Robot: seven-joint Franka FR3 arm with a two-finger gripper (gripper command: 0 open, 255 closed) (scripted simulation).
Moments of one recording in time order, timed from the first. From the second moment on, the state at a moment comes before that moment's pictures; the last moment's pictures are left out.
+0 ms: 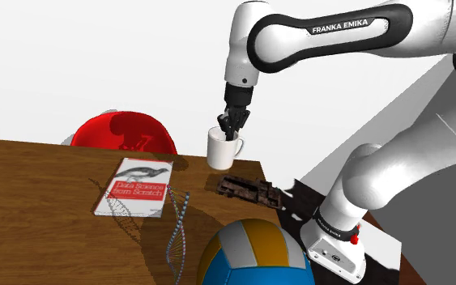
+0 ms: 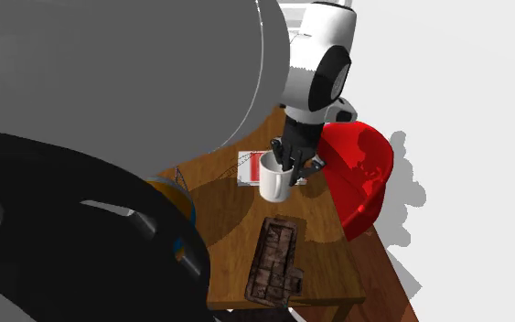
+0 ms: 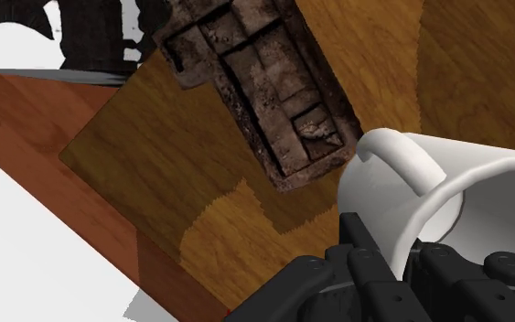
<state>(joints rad) 0.09 -0.49 0.29 -2.39 0.23 1.86 0.22</state>
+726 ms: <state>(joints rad) 0.10 -0.91 0.16 -2.65 0.20 1.68 0.11</state>
